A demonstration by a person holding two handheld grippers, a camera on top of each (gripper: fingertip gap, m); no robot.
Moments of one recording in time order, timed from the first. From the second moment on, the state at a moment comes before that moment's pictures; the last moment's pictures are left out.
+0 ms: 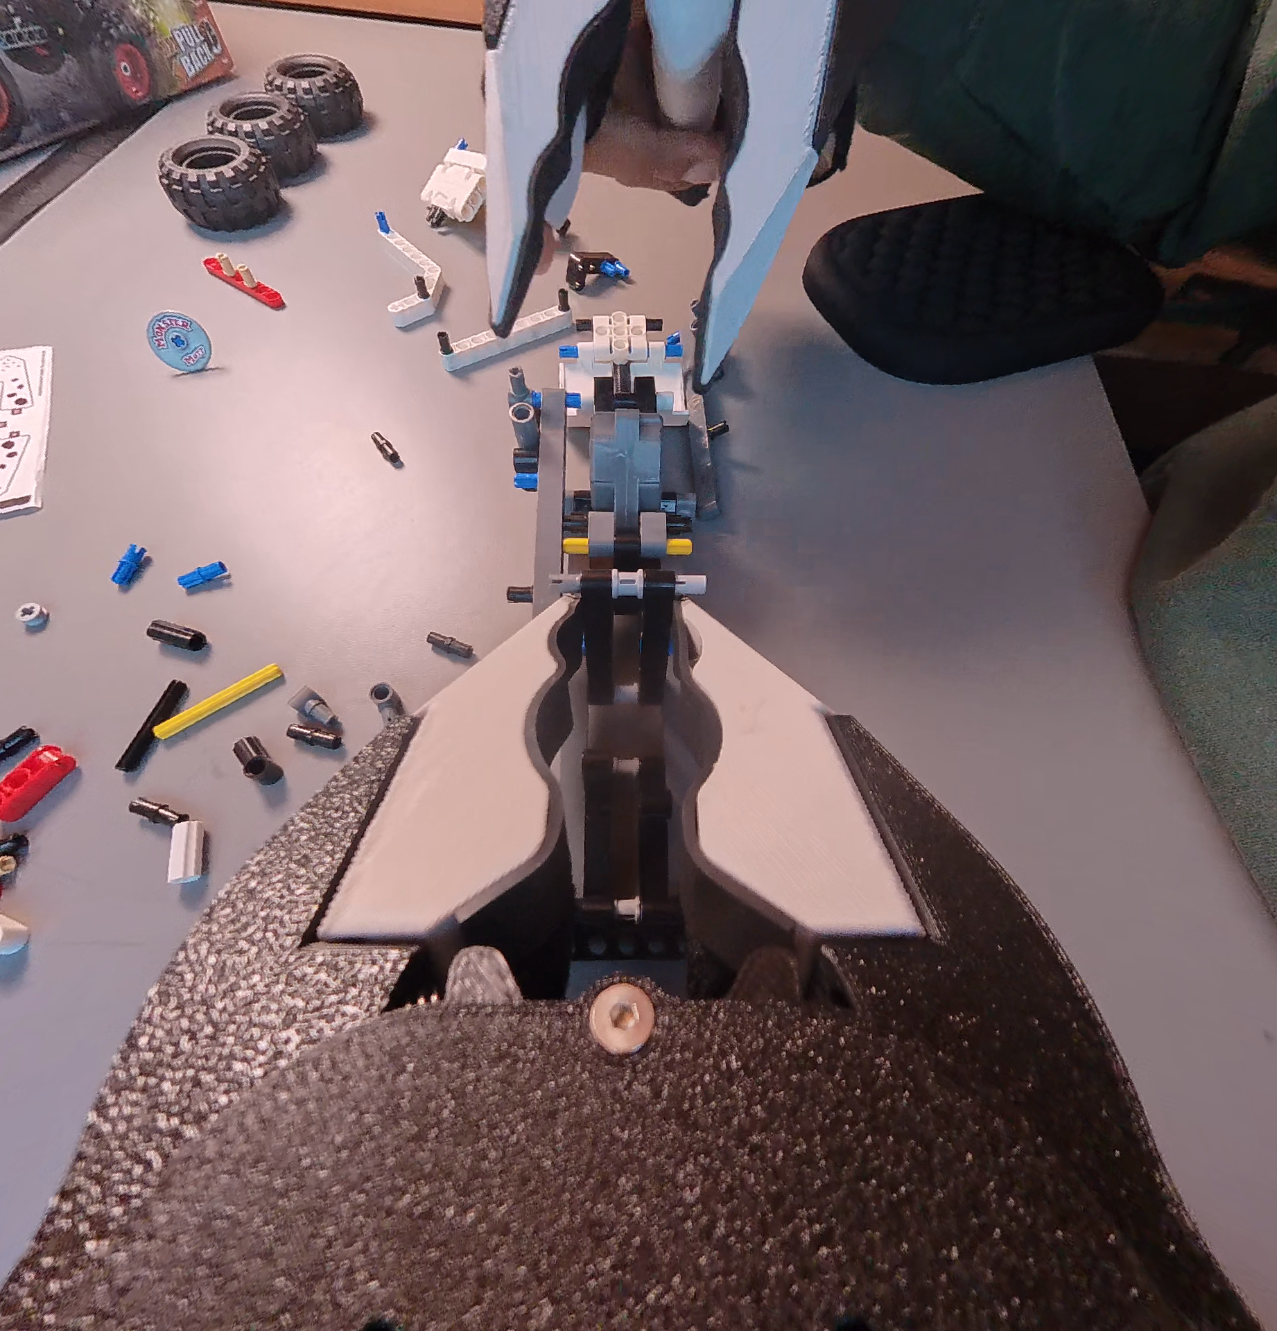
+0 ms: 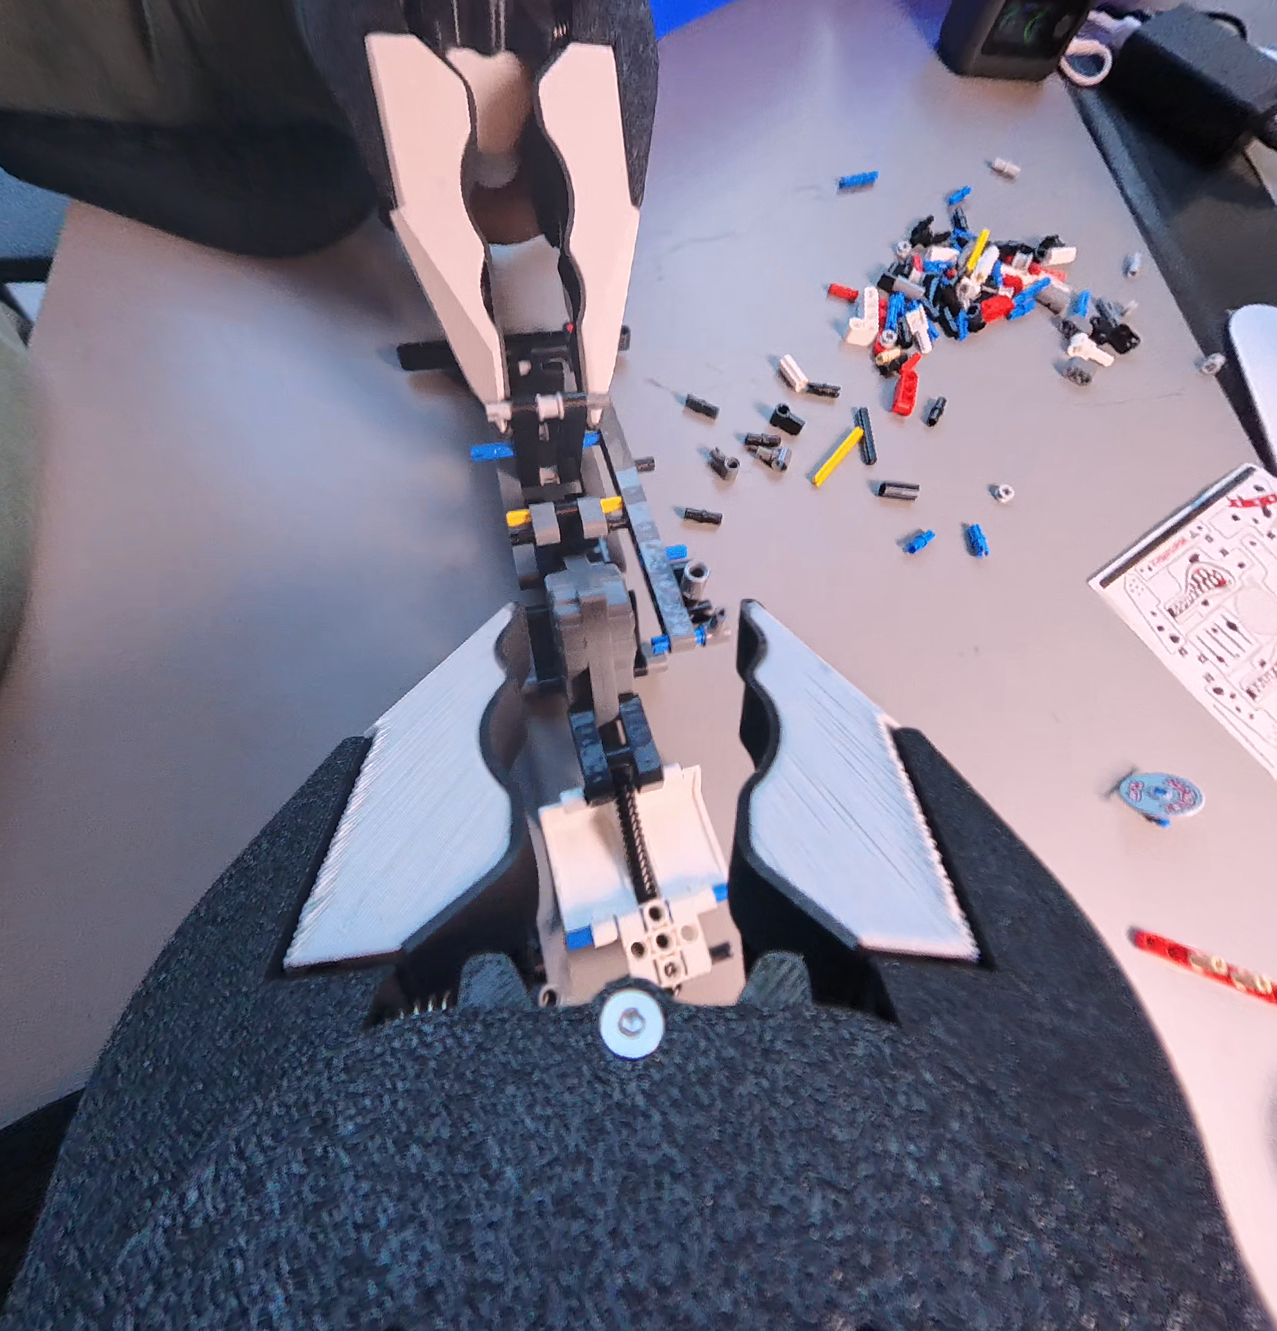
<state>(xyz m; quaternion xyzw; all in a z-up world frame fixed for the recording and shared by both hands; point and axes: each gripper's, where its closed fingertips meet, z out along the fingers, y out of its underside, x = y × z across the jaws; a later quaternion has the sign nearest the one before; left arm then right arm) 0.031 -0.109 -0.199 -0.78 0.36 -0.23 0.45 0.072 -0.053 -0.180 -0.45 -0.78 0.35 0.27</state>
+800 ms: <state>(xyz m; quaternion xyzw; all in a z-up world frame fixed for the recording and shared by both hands) 0.029 -0.119 -0.196 -0.75 0.38 -0.26 0.47 0.066 -0.046 -0.200 -0.46 -0.76 0.43 0.13</state>
